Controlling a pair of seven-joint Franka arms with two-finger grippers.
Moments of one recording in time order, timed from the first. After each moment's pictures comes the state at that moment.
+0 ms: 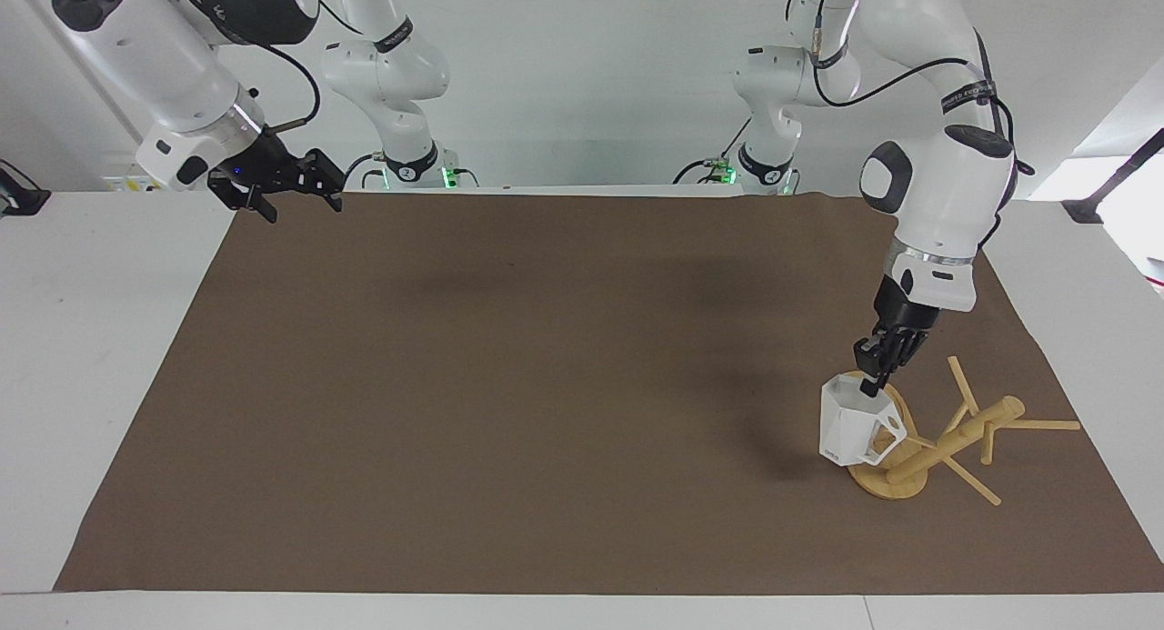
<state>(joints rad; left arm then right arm) -0.25 0.13 0.07 -1.94 -0.11 2.53 -0.48 -0.08 -0.06 0.02 -1.70 0.10 1.41 -0.08</state>
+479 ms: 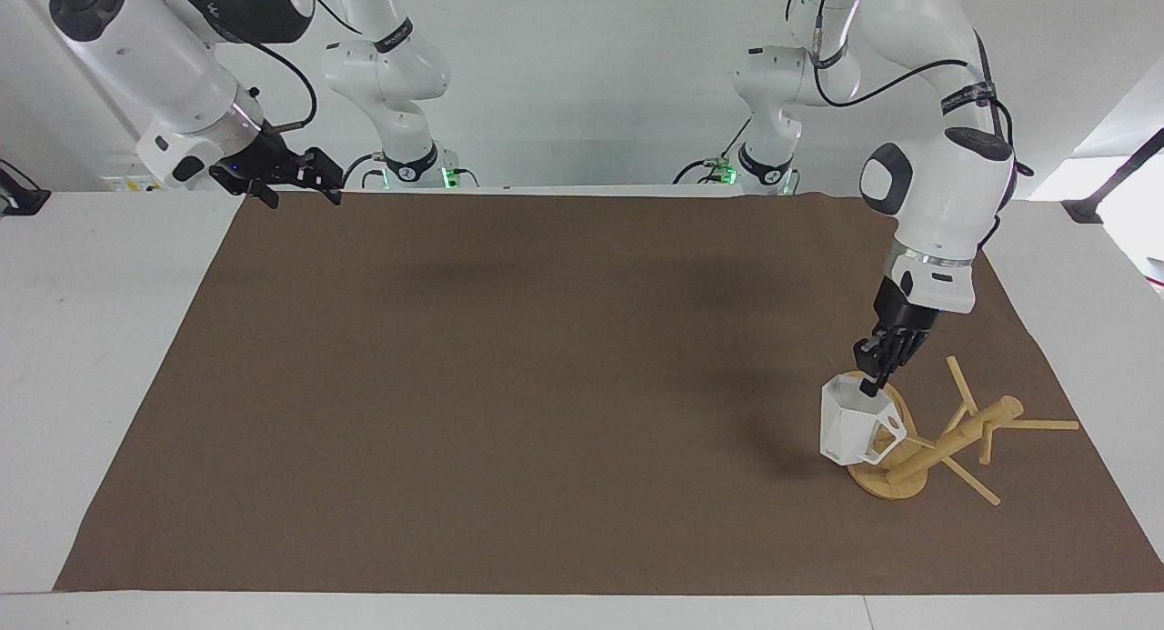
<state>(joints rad) -0.24 0.13 0.07 -1.95 -0.11 2.53 -0.45 -0.10 -0.06 0.01 -1.70 0.09 1.35 -0.04</state>
